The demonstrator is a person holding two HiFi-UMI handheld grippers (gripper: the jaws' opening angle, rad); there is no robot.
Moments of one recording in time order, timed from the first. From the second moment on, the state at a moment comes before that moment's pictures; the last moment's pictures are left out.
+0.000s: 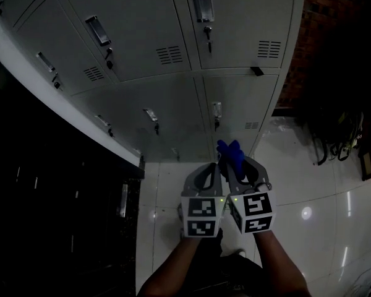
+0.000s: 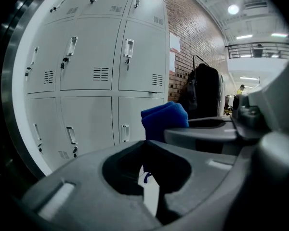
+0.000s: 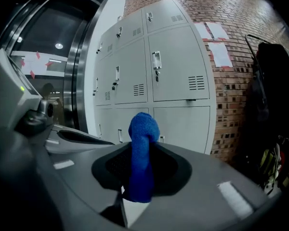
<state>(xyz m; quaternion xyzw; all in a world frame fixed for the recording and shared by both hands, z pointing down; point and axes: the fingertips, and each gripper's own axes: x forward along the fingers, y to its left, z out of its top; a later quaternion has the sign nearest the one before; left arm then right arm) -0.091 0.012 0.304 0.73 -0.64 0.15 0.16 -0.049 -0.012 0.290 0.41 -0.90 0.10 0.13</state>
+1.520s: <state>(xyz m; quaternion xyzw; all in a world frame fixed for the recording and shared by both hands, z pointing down) -0.143 -0.154 0.301 0.72 -0.66 0.12 0.17 -0.092 -0.221 0.270 0.41 -0.91 0.00 0.09</state>
